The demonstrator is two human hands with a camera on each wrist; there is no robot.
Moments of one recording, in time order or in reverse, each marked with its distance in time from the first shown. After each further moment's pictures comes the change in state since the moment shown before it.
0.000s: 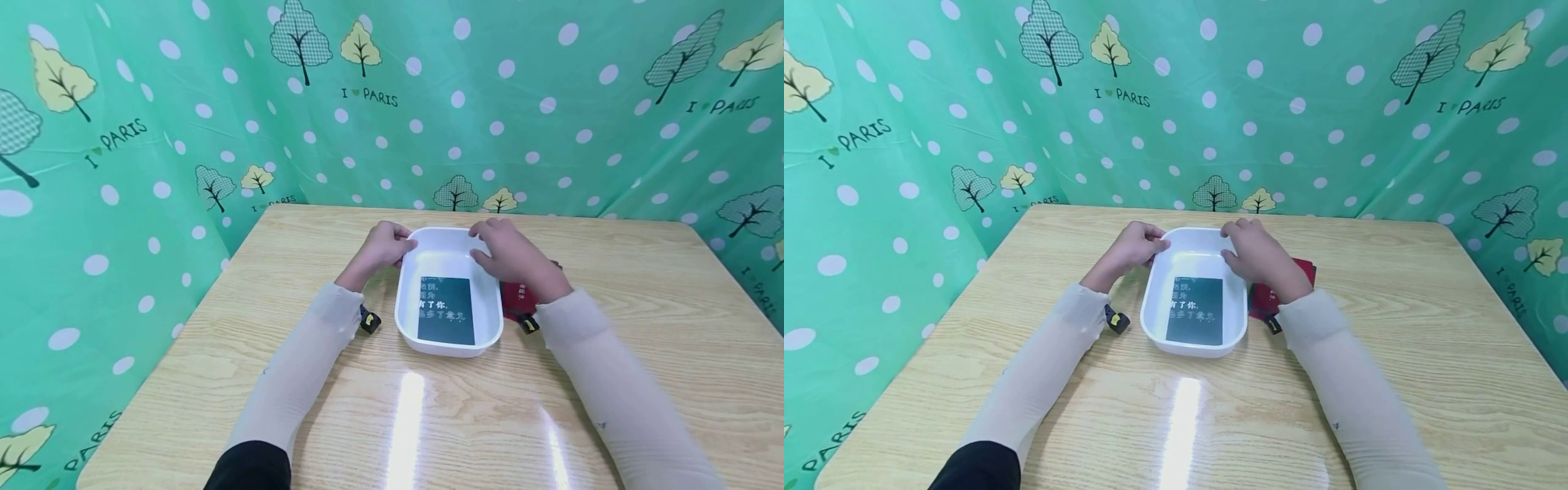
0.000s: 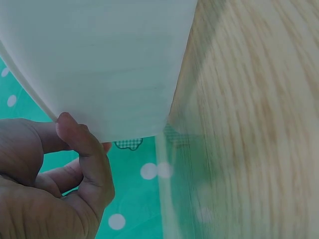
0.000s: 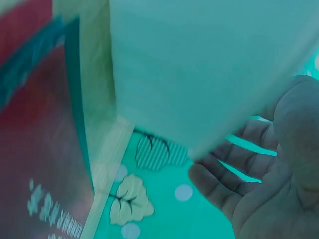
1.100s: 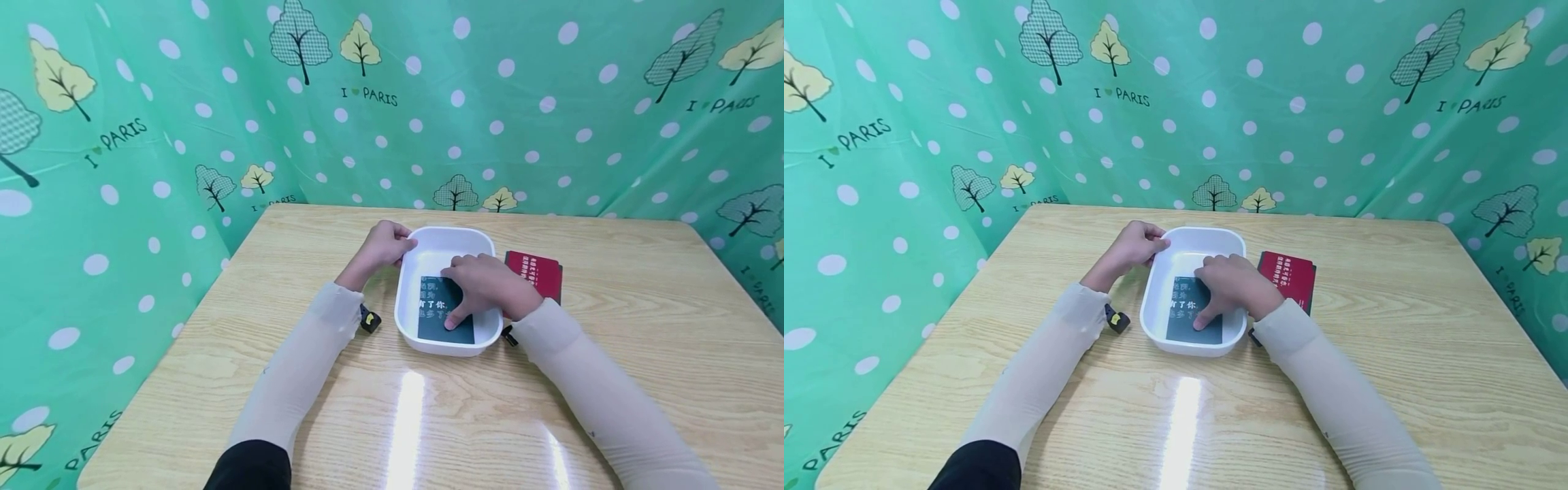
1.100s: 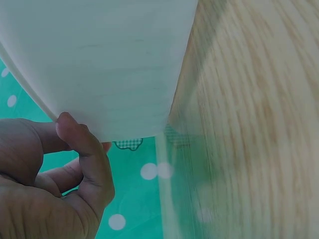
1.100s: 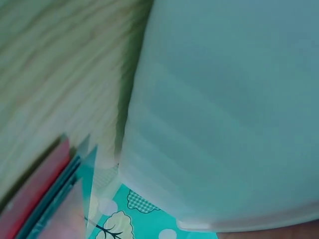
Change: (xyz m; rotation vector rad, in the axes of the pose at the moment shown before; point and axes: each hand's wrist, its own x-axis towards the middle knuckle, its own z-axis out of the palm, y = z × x) left_hand 0.000 0.000 -0.001 0.006 -0.010 0.008; right_hand -0.006 -0.041 0.027 -0.169 -0.414 -0.046
